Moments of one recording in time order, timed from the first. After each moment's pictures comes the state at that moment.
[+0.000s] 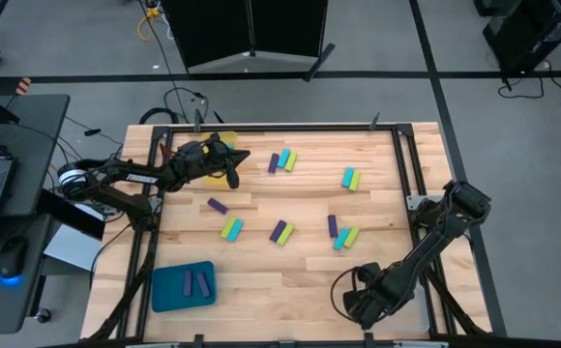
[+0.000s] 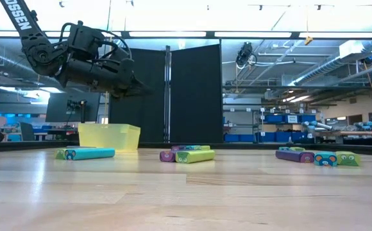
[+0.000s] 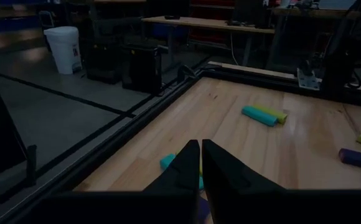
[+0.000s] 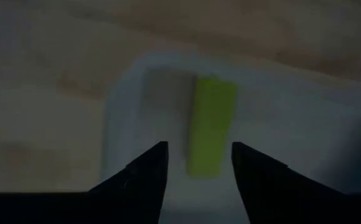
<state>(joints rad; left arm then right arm) 0.53 1.36 0.35 0.89 0.09 -0.03 0.80 1.79 1.21 -0.94 -0.23 2.17</state>
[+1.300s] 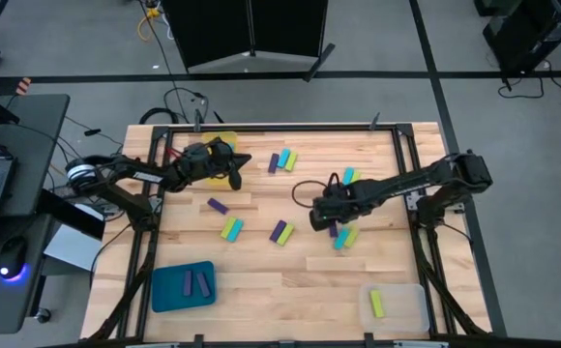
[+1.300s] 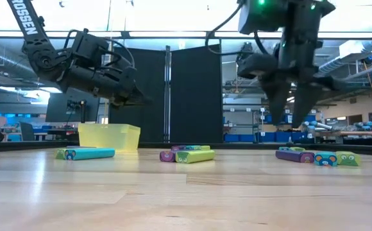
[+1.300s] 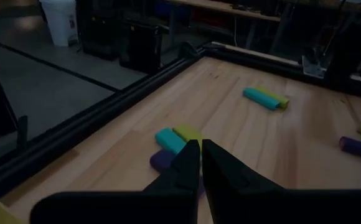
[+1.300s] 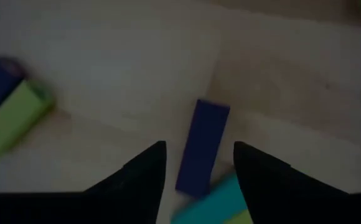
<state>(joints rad) 0.53 1.45 0.35 0.90 0.09 -0.11 0.08 1.60 1.03 -0.84 0.11 1.39</state>
